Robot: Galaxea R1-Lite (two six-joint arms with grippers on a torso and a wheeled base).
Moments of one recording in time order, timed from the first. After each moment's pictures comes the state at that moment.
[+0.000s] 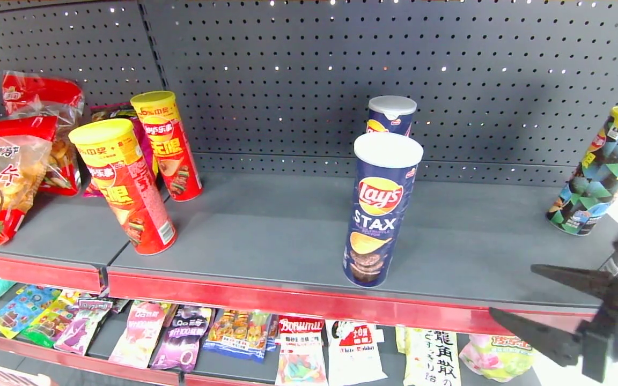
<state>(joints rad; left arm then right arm) 0.00 0.00 0.00 0.00 -0.03 0.00 0.38 1.03 -0.37 -0.29 0.13 -0.13</state>
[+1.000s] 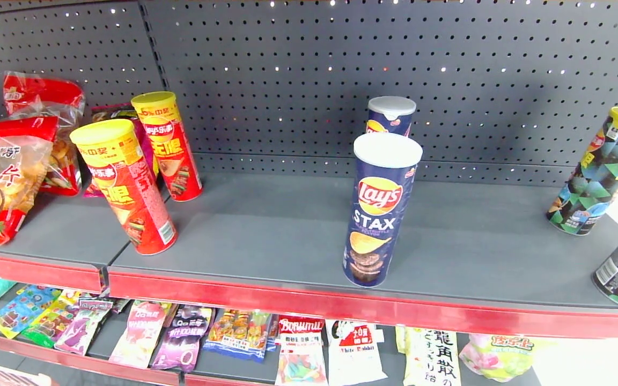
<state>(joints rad) 0.00 0.00 0.00 0.00 -0.03 0.00 0.01 0.05 0.00 0.00 0.04 0.00</state>
